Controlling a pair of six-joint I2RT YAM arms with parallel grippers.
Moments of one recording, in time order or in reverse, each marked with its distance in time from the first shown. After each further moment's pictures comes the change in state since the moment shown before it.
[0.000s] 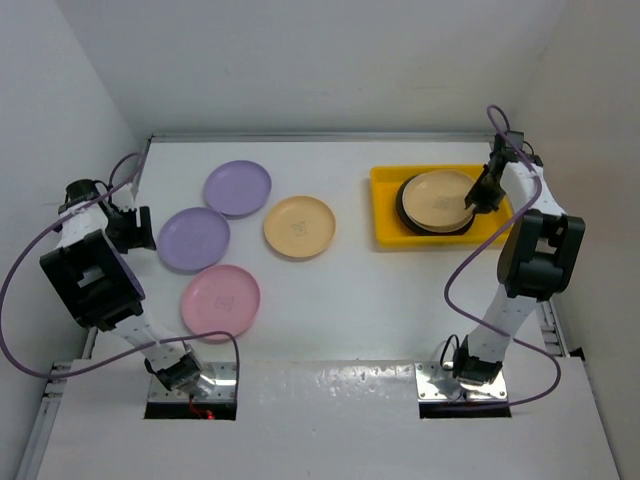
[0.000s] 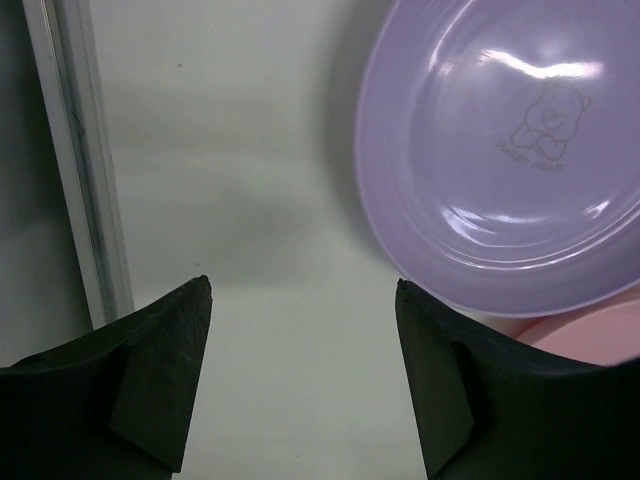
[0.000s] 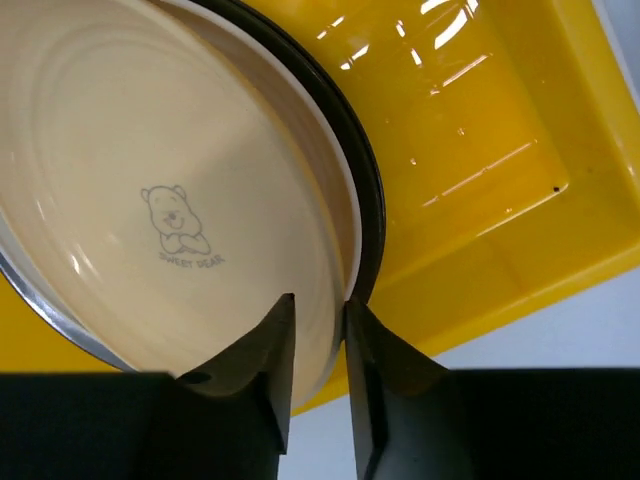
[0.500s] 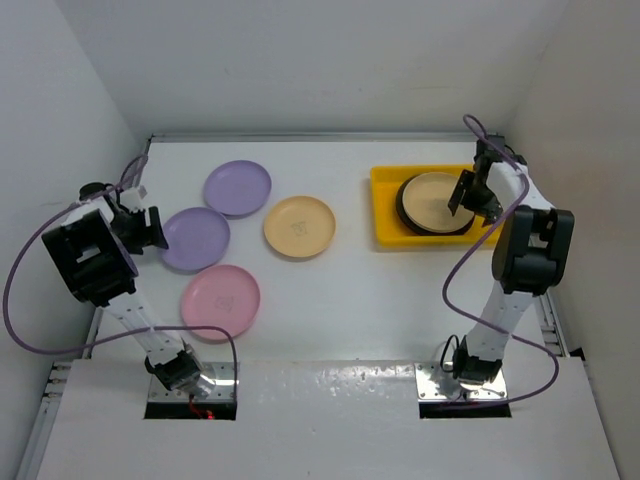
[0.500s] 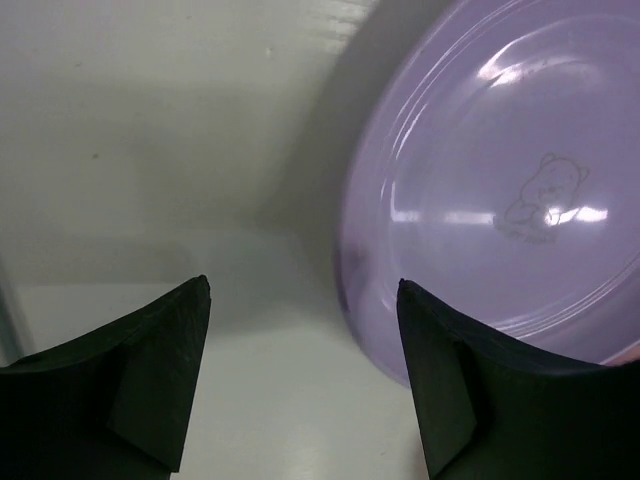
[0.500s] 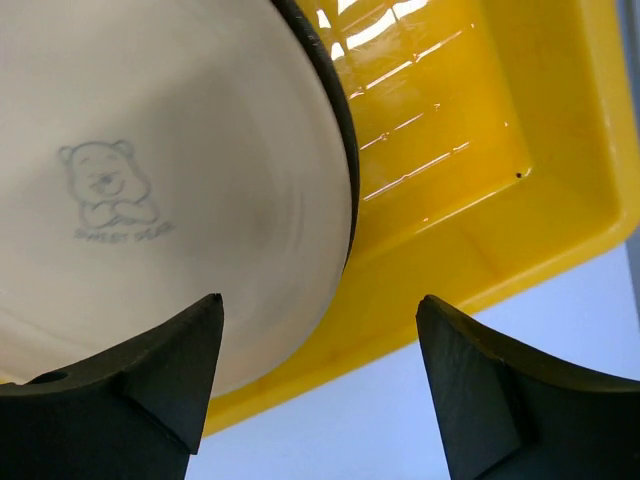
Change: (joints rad) left arm -0.017 0.221 0.078 0.041 0.089 -0.055; right arm 0.063 0.043 -0.013 -0.033 0.112 -0.109
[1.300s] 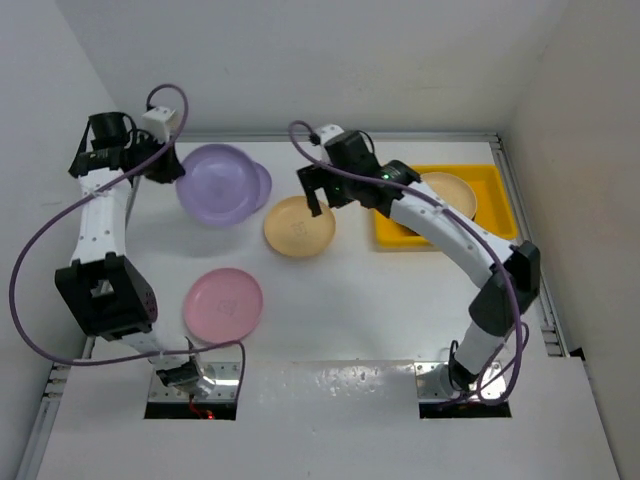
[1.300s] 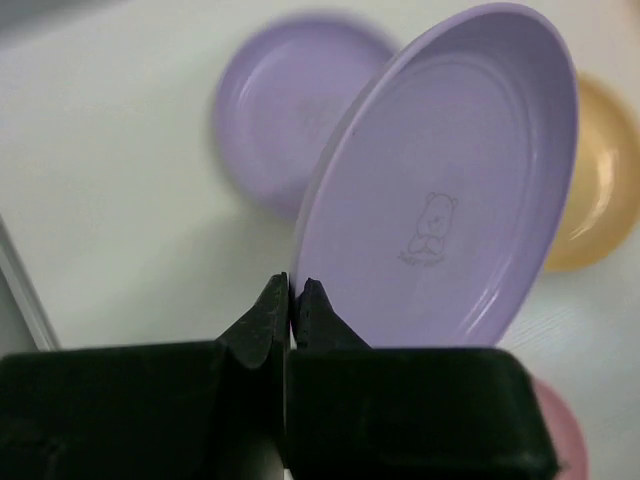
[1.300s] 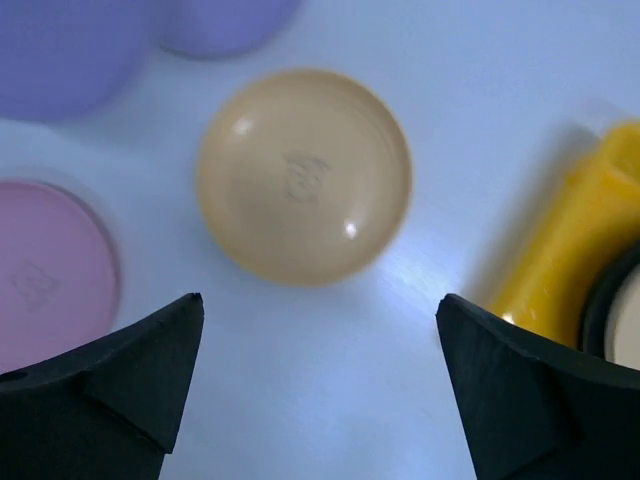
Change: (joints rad) left arm -0.251 -0.285 0.222 -0.065 0.220 0.067; right arm 0.843 -0.251 0.119 0.114 -0.022 -0.159
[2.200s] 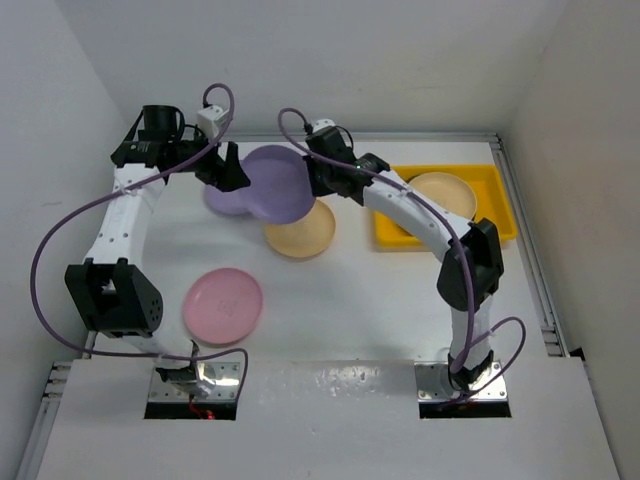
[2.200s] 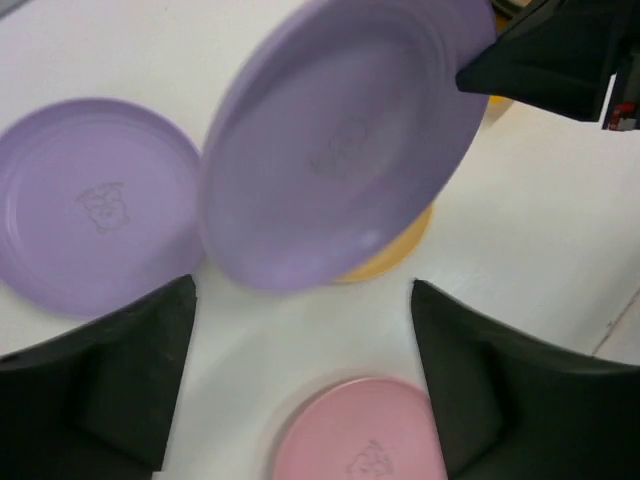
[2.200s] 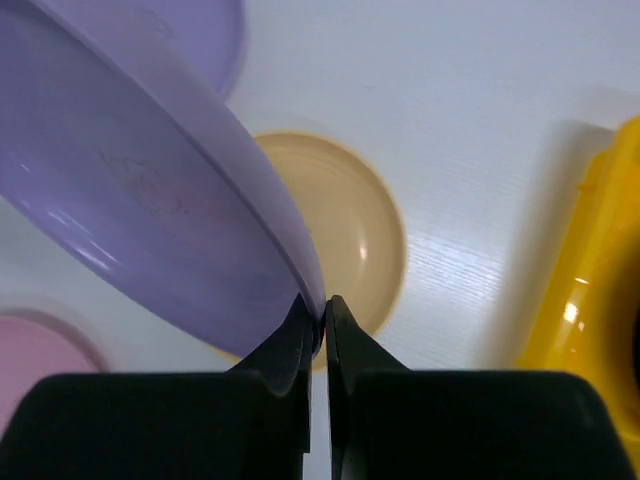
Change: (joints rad) left arm -0.303 -0.055 0.074 -0.071 0.177 -0.063; right arm 0.029 0.266 0.196 0.121 0.081 0.125
